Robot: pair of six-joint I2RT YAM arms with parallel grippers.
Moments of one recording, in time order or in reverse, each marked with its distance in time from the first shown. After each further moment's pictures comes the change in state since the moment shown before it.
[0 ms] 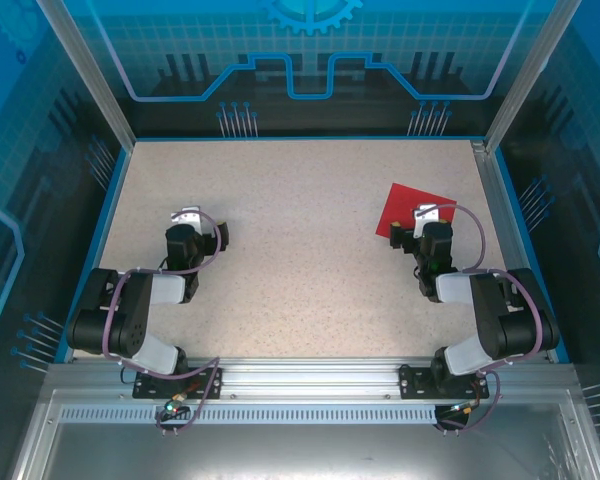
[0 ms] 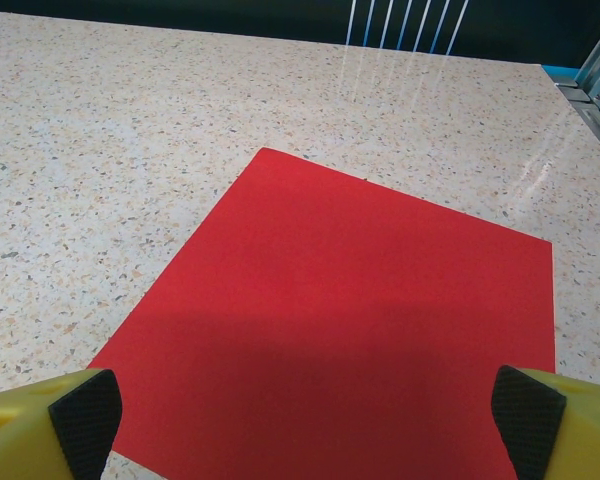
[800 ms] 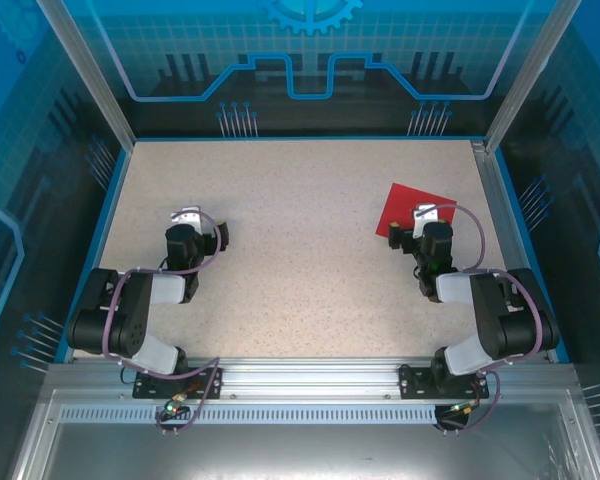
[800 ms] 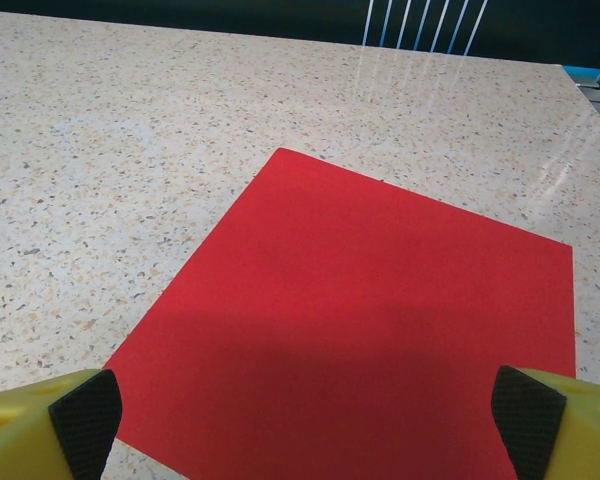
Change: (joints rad) left arm 0.000 0.000 0.000 0.000 0.000 0.000; right arm -0.003 0.000 0.000 0.000 -0.038 0.000
